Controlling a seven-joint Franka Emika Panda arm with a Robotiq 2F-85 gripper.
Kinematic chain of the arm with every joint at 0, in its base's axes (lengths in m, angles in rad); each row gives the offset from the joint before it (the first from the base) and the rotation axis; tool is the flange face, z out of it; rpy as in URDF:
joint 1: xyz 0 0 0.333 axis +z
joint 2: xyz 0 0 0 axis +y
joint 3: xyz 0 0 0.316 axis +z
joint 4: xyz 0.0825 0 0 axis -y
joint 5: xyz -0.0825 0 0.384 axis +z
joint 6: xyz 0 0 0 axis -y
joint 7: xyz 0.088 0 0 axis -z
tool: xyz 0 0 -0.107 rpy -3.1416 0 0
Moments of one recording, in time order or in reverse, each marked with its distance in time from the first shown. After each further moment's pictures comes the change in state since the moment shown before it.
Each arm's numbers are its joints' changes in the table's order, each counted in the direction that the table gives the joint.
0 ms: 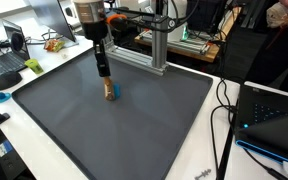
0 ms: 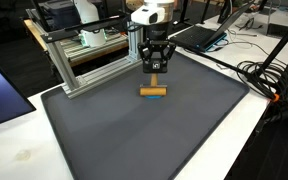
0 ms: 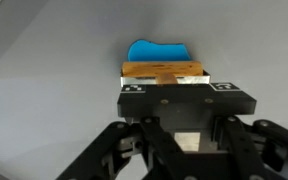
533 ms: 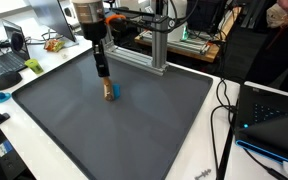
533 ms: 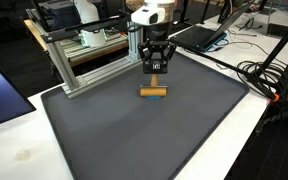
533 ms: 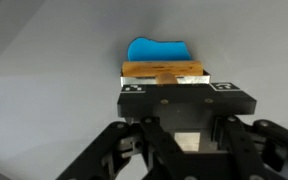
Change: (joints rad) arm -0.001 0.008 -0.002 0.010 0.000 -0.002 0.000
